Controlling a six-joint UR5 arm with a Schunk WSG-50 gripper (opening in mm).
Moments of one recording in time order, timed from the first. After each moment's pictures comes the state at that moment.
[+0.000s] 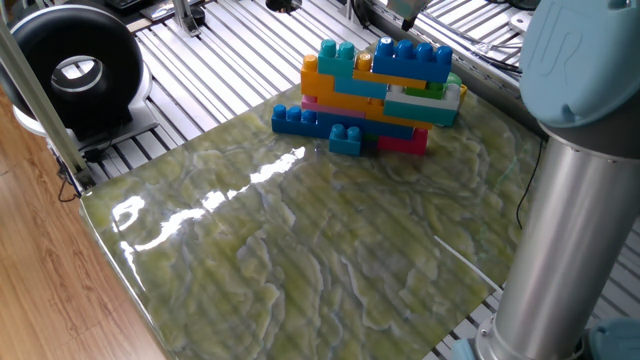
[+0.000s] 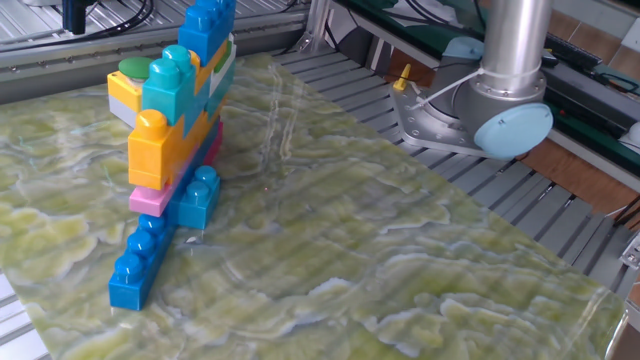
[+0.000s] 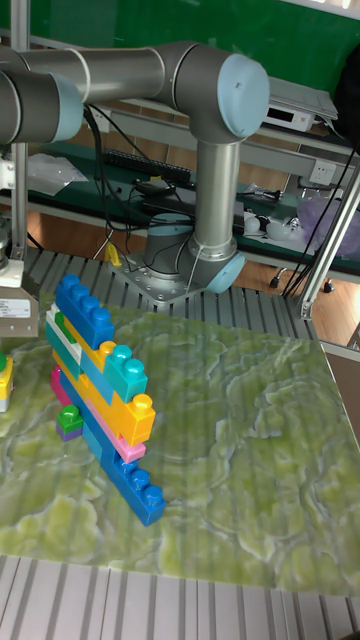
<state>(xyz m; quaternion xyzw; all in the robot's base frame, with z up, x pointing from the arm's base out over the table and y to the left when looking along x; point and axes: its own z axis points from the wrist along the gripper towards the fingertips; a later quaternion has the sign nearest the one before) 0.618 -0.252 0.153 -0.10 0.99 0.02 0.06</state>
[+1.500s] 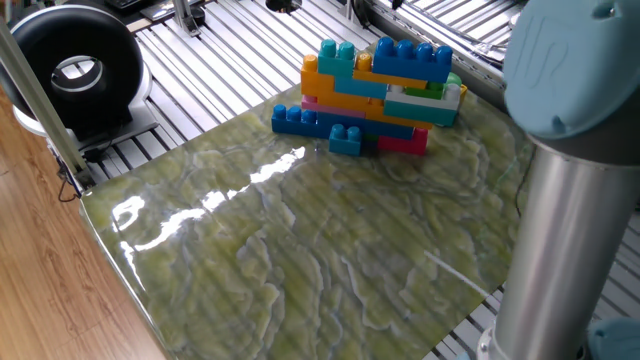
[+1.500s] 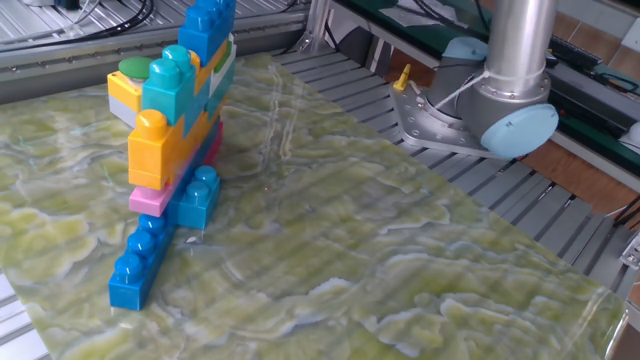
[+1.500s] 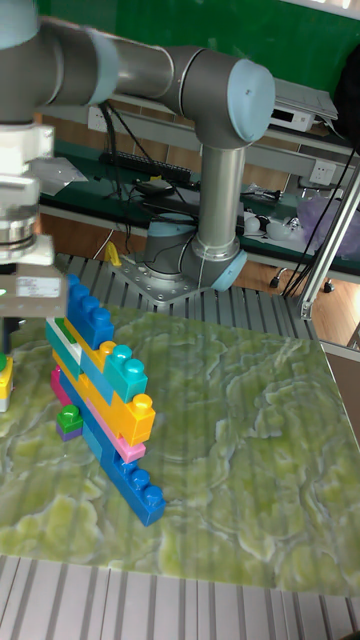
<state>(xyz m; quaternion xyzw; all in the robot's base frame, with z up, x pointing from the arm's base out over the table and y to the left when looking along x) 0.632 -0.198 0.221 -0.11 0.99 0.00 0.03</state>
